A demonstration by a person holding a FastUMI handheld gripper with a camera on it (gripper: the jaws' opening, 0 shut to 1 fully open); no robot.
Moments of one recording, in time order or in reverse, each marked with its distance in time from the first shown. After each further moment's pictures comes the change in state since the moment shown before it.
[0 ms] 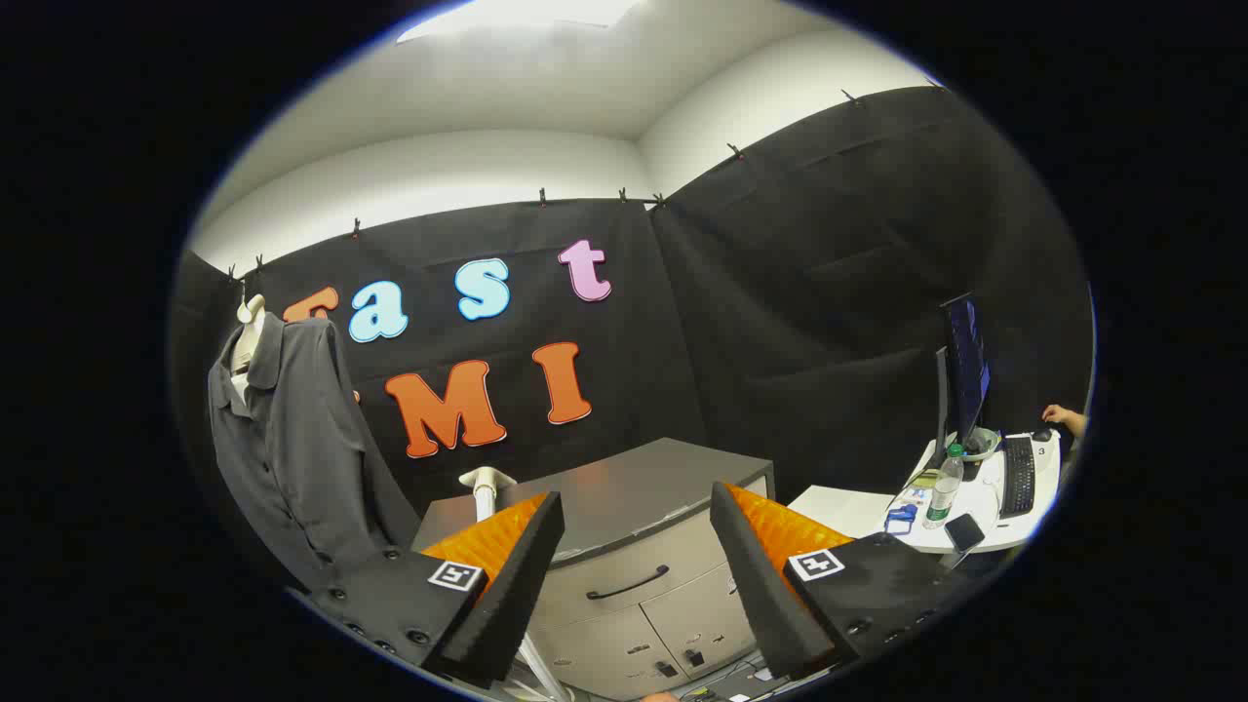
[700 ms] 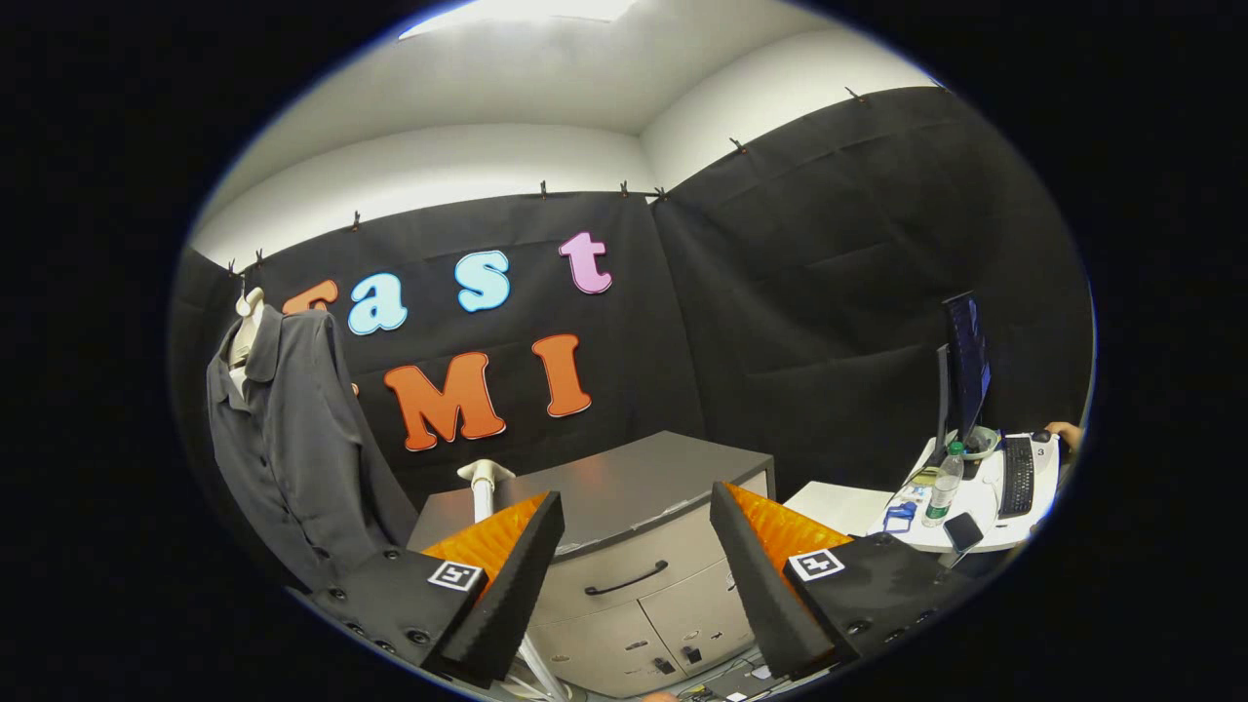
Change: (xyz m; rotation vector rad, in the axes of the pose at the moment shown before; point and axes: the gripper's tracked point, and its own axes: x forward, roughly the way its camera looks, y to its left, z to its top) arm 0.002 0.001 -0.004 -0.008 0.018 -0.001
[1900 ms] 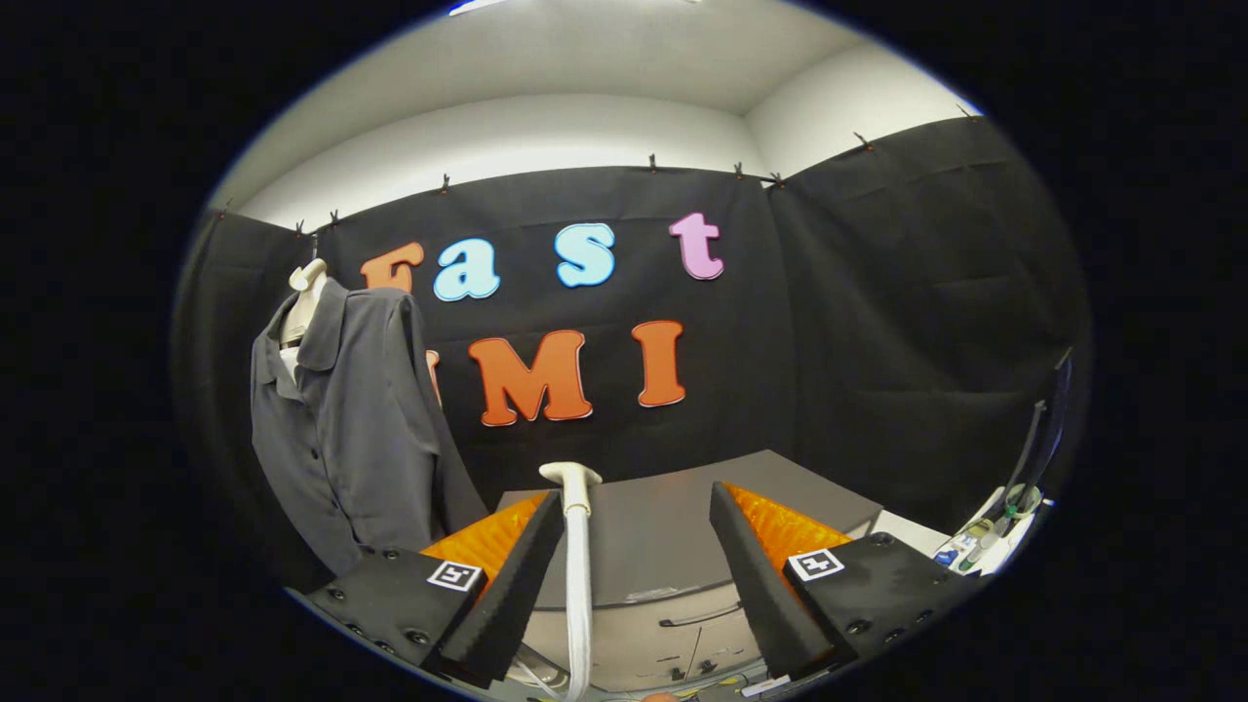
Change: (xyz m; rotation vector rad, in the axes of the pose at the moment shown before) arm 0.075 0.147 0.036 -0.122 0.131 0.321
